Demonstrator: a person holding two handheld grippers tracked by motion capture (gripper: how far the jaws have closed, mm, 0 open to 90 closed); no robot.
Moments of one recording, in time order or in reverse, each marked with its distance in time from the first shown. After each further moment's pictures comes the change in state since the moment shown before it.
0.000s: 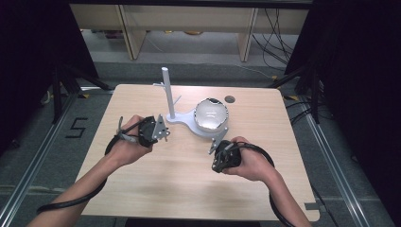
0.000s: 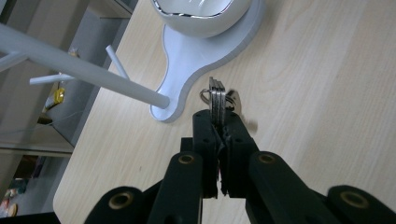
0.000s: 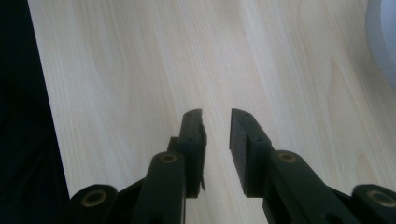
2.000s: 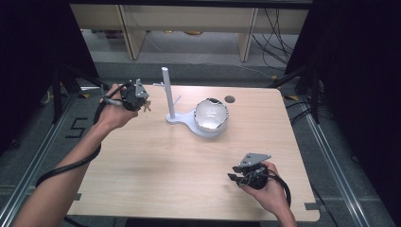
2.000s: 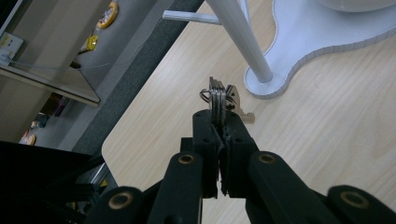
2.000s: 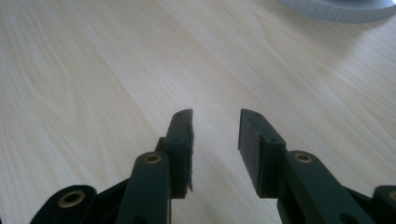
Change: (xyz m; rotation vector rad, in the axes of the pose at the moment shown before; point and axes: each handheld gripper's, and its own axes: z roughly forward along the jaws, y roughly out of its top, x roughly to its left) left arm 0.101 -0.021 0.015 0.097 0.121 -0.221; right arm 0.024 -0.102 0.022 -0.376 -0.221 0.347
